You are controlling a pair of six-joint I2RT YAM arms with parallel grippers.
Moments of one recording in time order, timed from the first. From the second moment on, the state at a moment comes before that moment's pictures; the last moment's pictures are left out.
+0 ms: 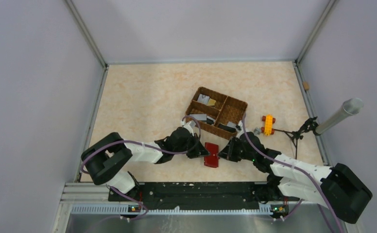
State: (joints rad) left arm -0.91 1.53 0.50 0.43 0.24 -1.10; right arm 0.74 0.98 0.23 0.10 -0.14 0.92
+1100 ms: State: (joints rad) left arm -0.91 1.53 0.51 0.43 0.24 -1.10; right arm 0.84 1.11 0.36 -0.01 -0.01 0.89
